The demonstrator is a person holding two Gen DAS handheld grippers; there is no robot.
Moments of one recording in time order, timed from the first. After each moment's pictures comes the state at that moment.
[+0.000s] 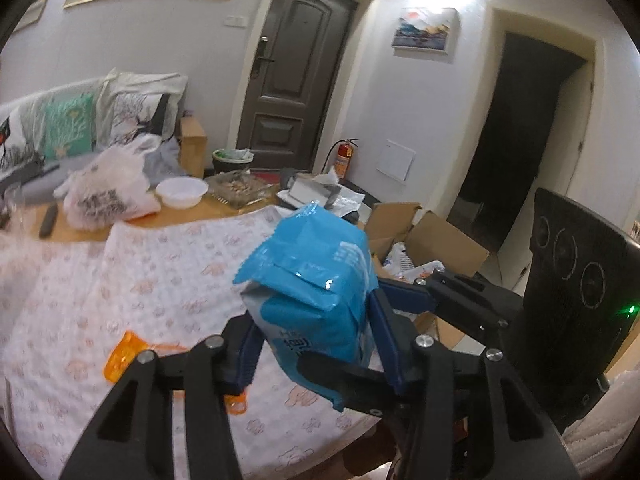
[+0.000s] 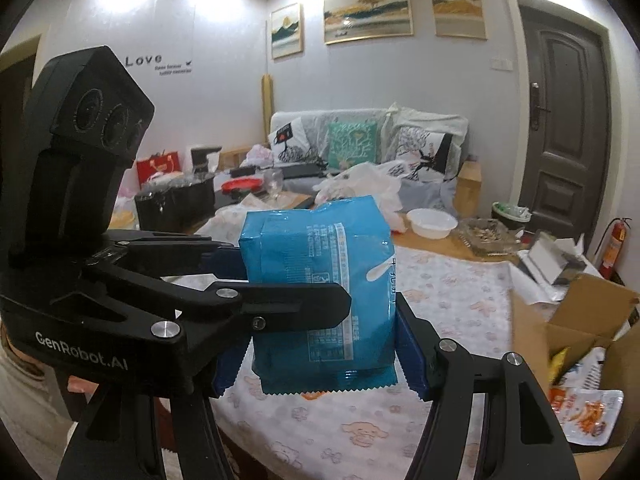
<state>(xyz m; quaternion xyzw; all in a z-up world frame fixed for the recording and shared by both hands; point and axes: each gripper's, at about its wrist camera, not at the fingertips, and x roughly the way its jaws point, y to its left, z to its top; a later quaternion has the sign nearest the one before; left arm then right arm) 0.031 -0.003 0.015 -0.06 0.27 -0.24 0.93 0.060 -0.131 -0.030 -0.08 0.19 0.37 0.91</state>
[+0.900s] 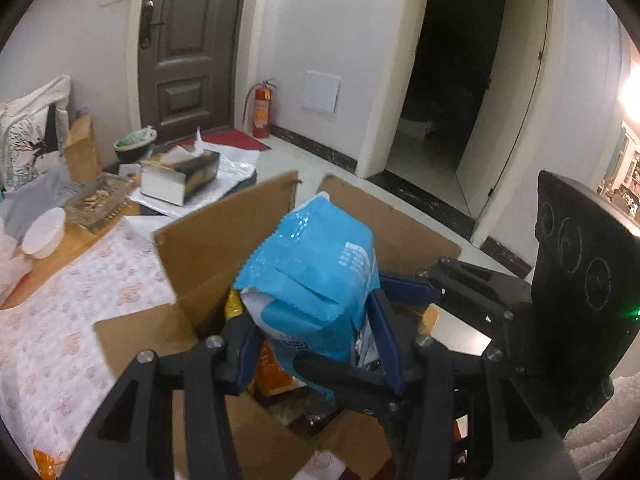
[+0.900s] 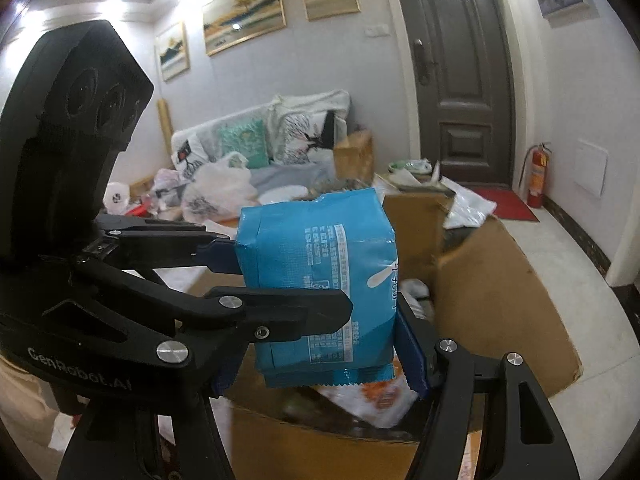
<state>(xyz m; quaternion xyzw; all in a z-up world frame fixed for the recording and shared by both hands) 0.155 -0.244 -0.010 0.05 0.36 -0.35 0.86 0.144 -0.363 -0.057 0.01 0.25 0.23 0.94</state>
